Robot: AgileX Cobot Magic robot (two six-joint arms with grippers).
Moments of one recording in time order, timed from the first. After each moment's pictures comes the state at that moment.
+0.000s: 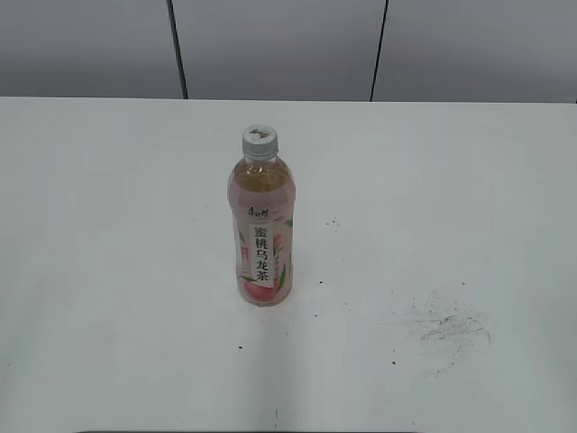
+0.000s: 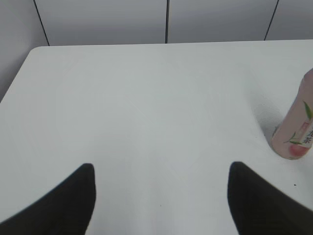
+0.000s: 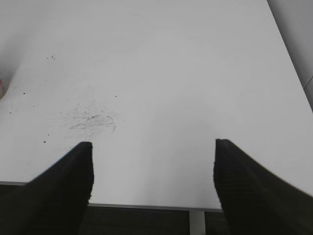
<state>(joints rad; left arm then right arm) 0.01 -0.01 -0.56 -0.02 1.03 0.02 0.07 -0.01 -0.52 0.03 1.10 -0.11</state>
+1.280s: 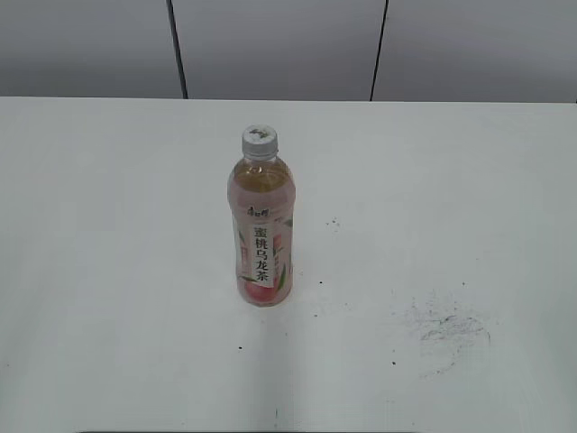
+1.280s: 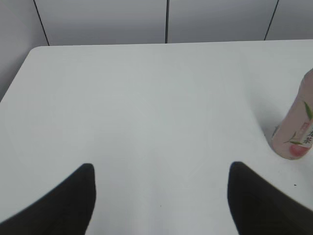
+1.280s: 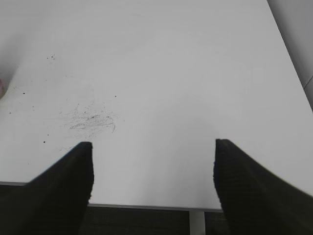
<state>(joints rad) 0.01 -0.01 -0.56 -0.02 1.03 0.02 0.07 -0.01 -0.52 0.03 1.10 -0.11</state>
